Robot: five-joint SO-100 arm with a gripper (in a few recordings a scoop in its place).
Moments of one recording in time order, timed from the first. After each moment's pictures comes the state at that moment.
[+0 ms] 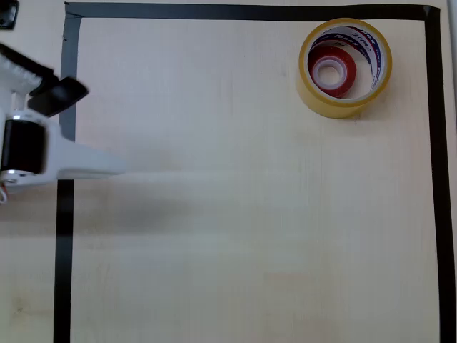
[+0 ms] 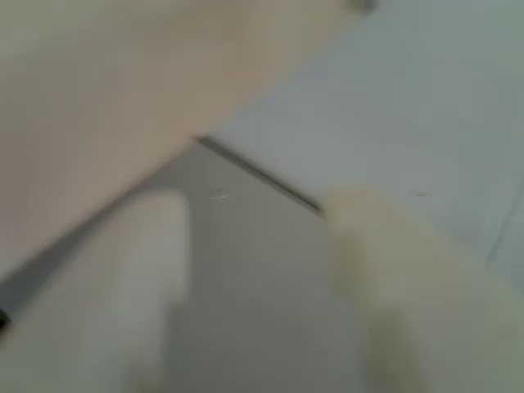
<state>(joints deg) 1.6 144.7 123.9 62.4 -4.2</state>
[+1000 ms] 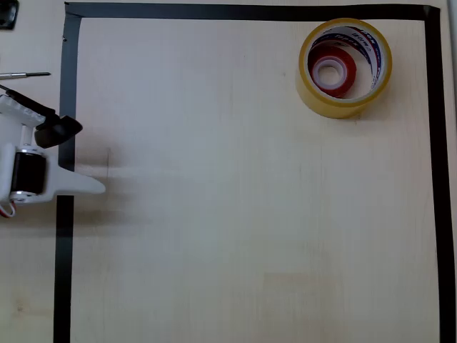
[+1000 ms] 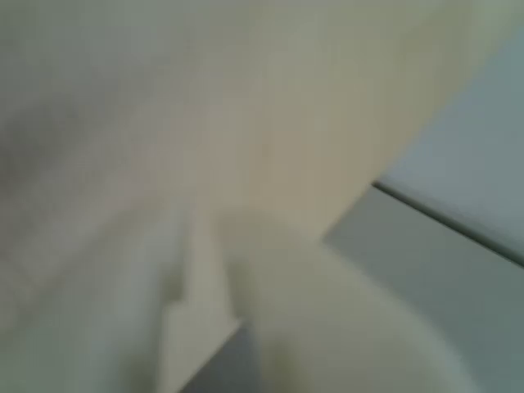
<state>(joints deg) 3.8 189.8 176.7 53.4 -4.2</state>
